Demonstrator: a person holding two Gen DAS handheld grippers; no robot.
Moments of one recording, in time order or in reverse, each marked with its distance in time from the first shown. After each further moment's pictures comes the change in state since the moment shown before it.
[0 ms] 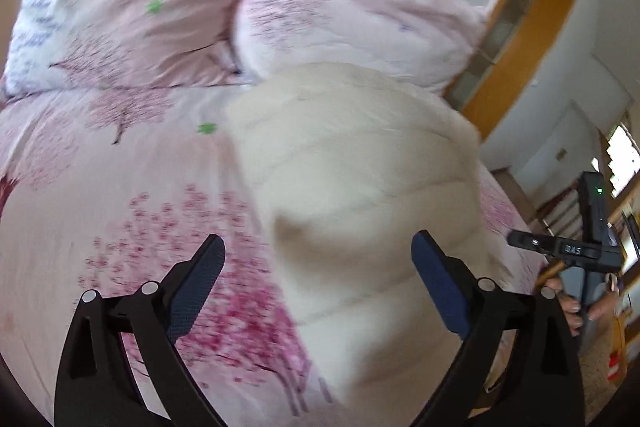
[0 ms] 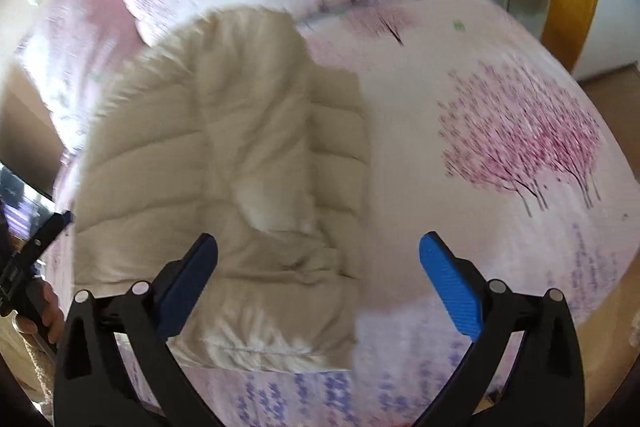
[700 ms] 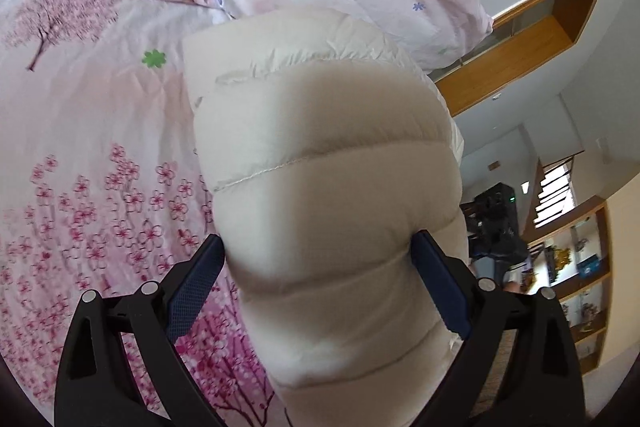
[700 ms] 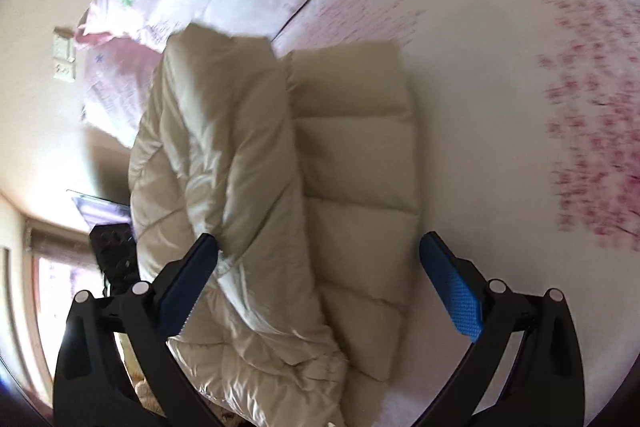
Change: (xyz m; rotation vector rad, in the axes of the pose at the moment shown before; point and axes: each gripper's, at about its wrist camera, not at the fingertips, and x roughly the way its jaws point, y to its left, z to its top) left arm 0.069 0.037 0.021 -0.214 0.207 -0.332; right arm 0.085 -0.054 0.047 0.163 0.171 0.592
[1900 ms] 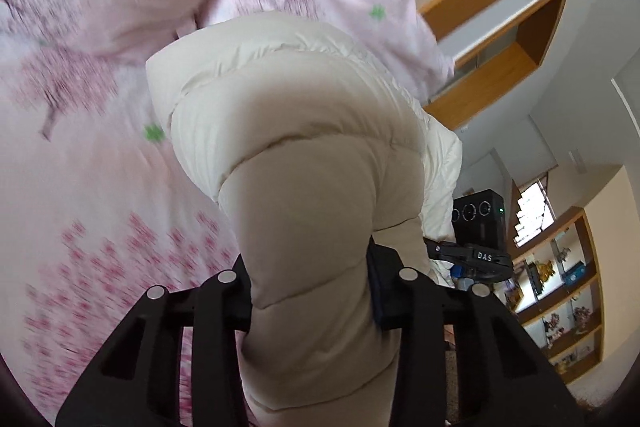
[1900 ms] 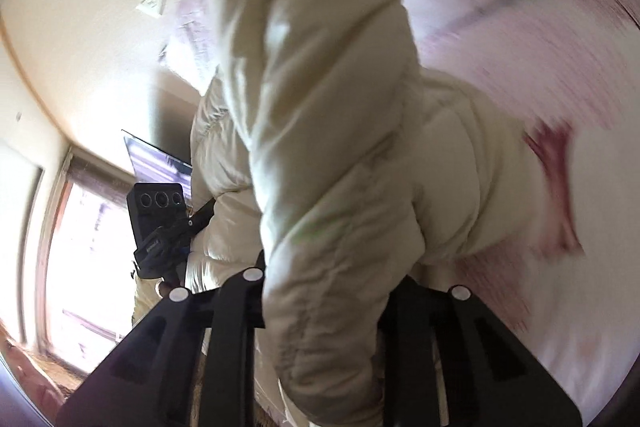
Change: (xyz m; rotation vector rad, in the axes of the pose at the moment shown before) left arm -0.055 0.000 0.022 0.060 -0.187 -0.073; right arm 0.056 0.142 0.004 -0.279 0.007 0.195
